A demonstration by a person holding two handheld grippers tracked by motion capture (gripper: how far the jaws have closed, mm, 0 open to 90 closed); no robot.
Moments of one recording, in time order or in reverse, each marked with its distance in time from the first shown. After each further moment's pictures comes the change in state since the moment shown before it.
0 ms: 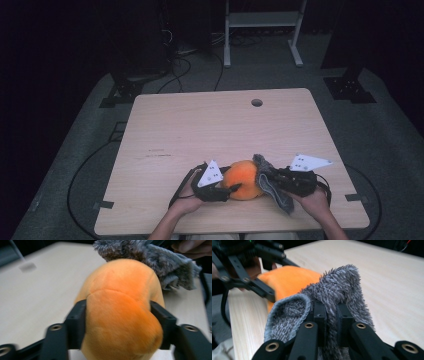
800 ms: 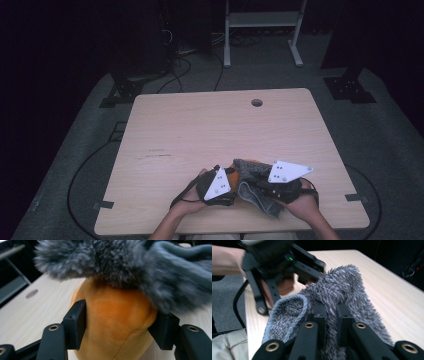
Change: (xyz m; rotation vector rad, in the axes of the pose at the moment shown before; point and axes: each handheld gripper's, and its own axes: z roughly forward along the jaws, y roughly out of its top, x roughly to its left) left arm -0.010 -0.003 0.005 0.024 -0.021 0.161; right arm 0.046 0.032 0.019 0.045 0.042 -0.228
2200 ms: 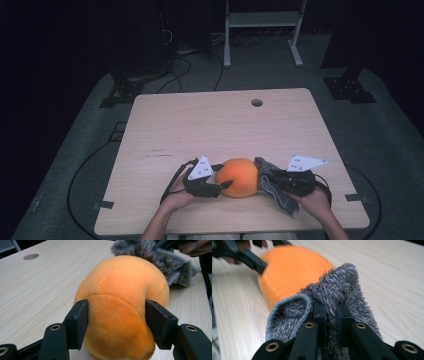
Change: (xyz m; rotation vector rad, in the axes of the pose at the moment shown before) left arm 0.033 -0.021 -0.016 0.047 -0.031 -0.283; right arm -0.042 -0.054 -0.010 0.083 -0.067 0.215
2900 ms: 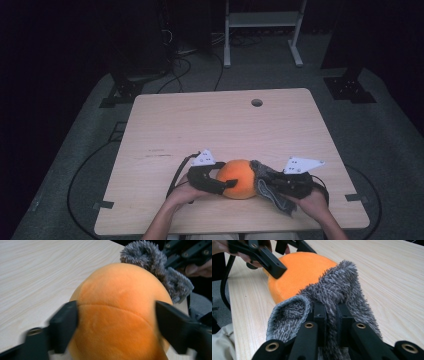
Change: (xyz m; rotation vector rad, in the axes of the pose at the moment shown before) left arm 0.008 0.009 0.013 0.022 -0.093 -0.182; right arm 0.007 0.002 0.002 -0.009 0.069 -0.023
